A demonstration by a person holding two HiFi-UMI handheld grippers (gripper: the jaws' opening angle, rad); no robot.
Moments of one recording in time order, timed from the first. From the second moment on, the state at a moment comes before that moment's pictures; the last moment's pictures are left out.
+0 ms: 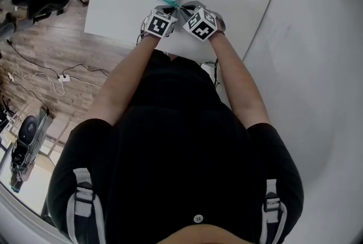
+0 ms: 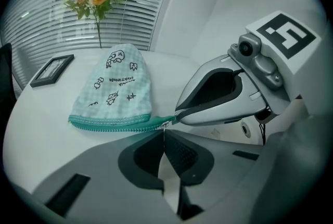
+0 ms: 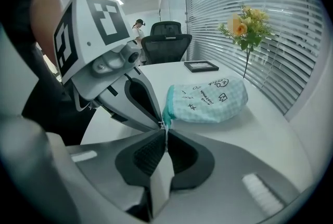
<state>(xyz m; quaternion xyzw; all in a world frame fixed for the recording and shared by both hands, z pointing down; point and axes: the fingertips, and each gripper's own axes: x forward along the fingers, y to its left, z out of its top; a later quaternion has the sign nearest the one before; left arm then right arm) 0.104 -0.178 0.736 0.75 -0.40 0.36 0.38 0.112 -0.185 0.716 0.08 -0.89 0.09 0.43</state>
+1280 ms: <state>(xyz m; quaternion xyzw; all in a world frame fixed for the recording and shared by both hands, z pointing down) 0.042 -0.181 0.742 0.76 -0.38 0.39 0.36 0.109 -0.176 0.720 0.15 -0.86 0.13 0.47</state>
